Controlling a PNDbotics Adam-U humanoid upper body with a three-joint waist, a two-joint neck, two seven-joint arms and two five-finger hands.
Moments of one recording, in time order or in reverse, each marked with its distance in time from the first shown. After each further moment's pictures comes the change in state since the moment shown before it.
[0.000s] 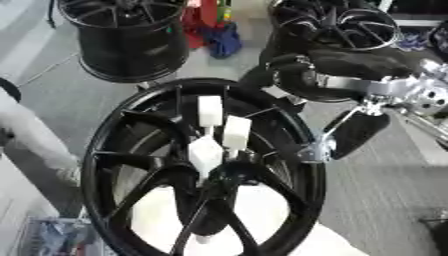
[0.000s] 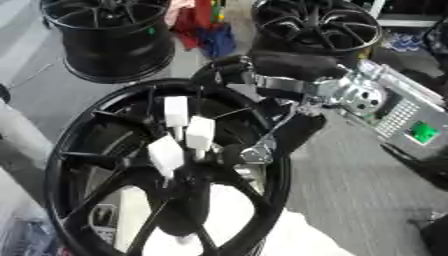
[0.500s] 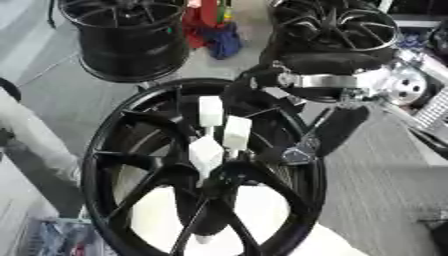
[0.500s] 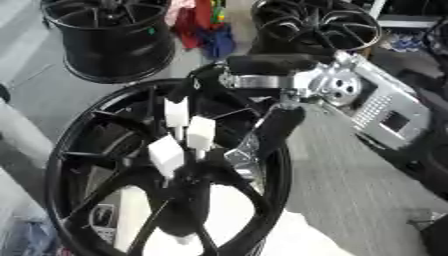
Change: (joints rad) left arm 0.000 0.000 -0.004 0.000 -0.001 -0.001 -0.005; right arm -0.089 0.123 0.016 0.114 -0.027 0.040 0.178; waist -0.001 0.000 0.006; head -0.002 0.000
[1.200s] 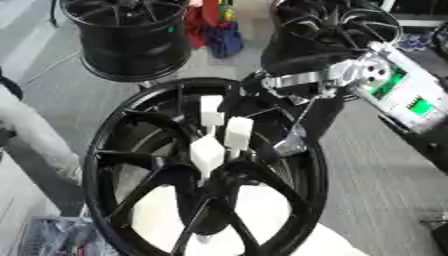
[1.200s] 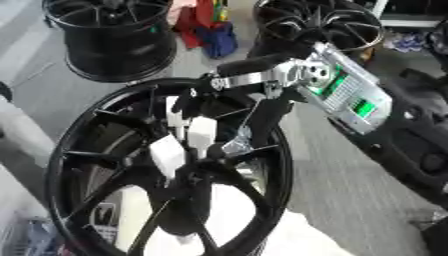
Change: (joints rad) left arm 0.000 0.000 0.000 0.000 0.000 -0.001 -0.001; right arm -0.024 0.081 -0.025 0.151 0.044 -0.024 0.173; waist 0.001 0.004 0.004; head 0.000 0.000
